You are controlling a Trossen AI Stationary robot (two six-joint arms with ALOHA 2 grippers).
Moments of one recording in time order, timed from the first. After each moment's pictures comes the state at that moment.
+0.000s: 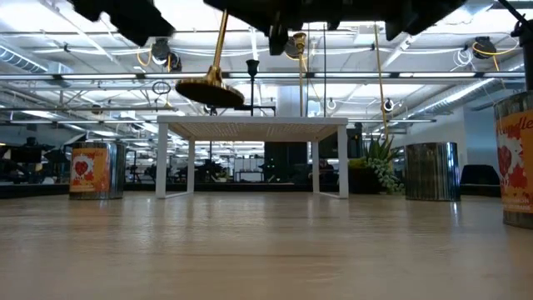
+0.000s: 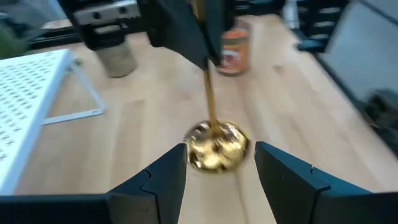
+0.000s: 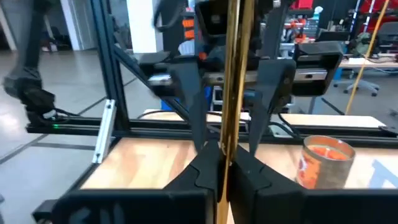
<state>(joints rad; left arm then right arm) -0.41 1.11 0.72 -0.11 -0.26 -0.06 0.24 1.78 0.98 0.80 0.13 0.04</state>
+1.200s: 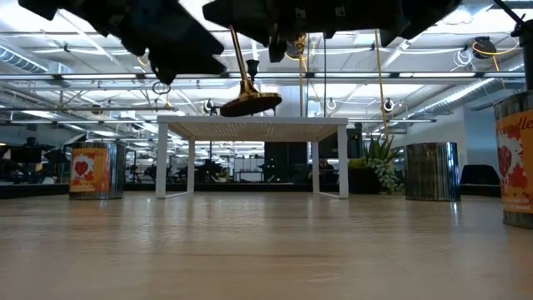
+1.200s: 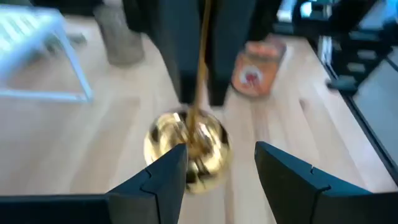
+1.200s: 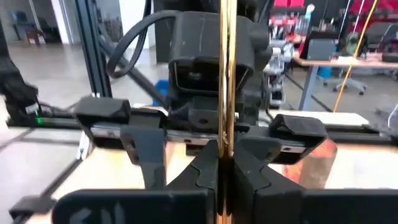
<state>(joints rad) -0.37 1.41 0.72 0.25 -0.32 -0.27 0.21 1.79 0.98 0.78 0.13 0.01</state>
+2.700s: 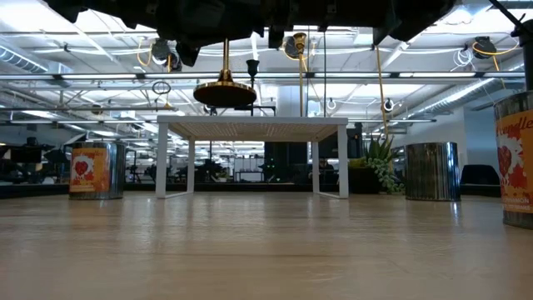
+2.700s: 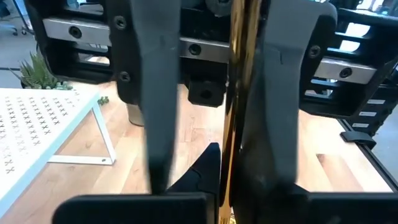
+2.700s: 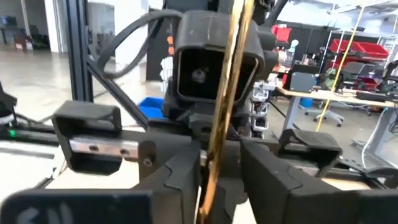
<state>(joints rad) -0.30 1.41 0.72 0.46 -0.31 -0.12 0.18 1.78 0.98 0.88 0.13 -0.10</state>
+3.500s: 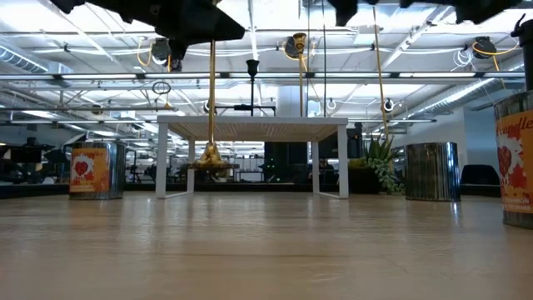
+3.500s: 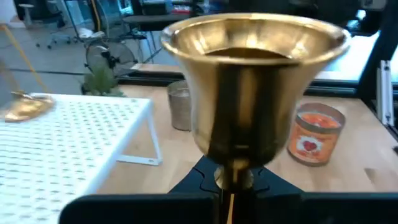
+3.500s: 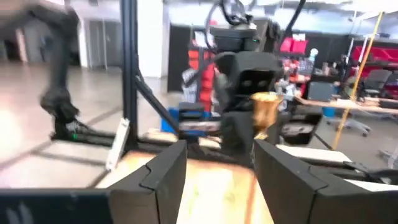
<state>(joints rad) -0.28 1.33 0.72 0.39 -0.45 -0.09 0.26 1.34 0.65 0.81 0.13 -0.07</state>
